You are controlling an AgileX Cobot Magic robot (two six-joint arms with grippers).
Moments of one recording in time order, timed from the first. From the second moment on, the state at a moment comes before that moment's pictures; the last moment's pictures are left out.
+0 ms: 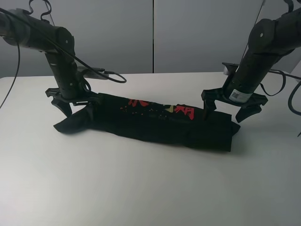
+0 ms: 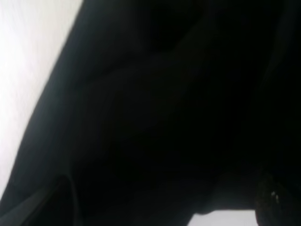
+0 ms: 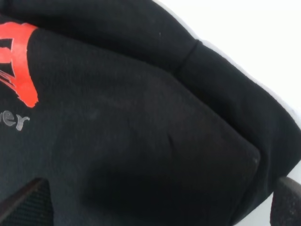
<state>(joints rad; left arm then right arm) -0.32 2.17 -1.51 -0.01 0.98 -0.09 0.18 1.92 -1.14 0.15 0.84 0.09</state>
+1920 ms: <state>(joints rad) -0.30 2.24 -1.53 0.06 0.91 -0.14 0.18 2.06 -1.16 0.21 0.77 0.06</state>
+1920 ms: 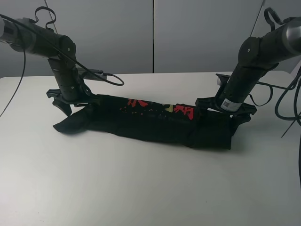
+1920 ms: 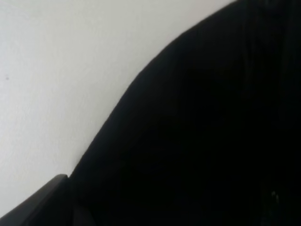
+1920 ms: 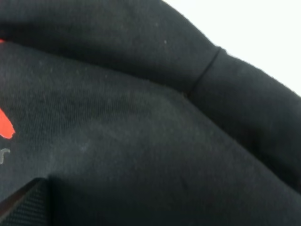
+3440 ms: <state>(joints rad) -0.30 2.24 -1.53 0.06 0.91 -0.13 0.17 2.08 -1.16 0.45 0.74 -0.21</state>
